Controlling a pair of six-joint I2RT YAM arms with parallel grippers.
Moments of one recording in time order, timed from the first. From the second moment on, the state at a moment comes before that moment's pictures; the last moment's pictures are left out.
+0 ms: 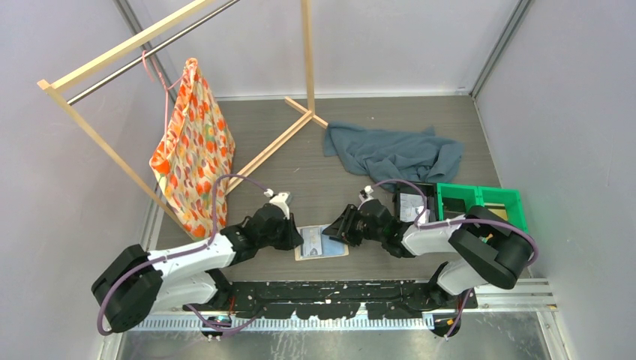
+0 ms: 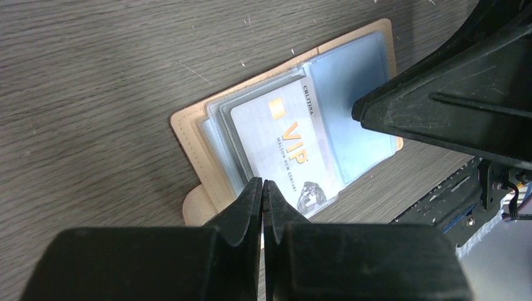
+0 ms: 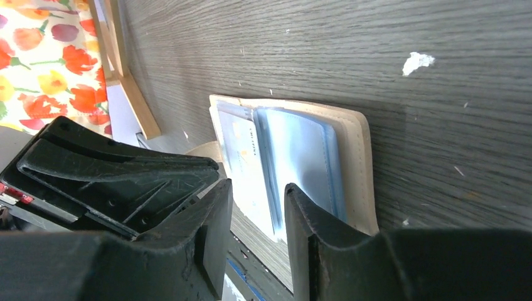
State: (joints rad) left arm -0.83 1.07 0.36 -0.02 0.02 -0.72; right arm 0.85 1.45 0.35 0.52 -0.16 1.26
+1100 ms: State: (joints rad) left arm -0.83 1.21 0.36 0.12 -0.02 -0.75; right arm 0.87 1.56 0.31 0.68 -0.15 1.29
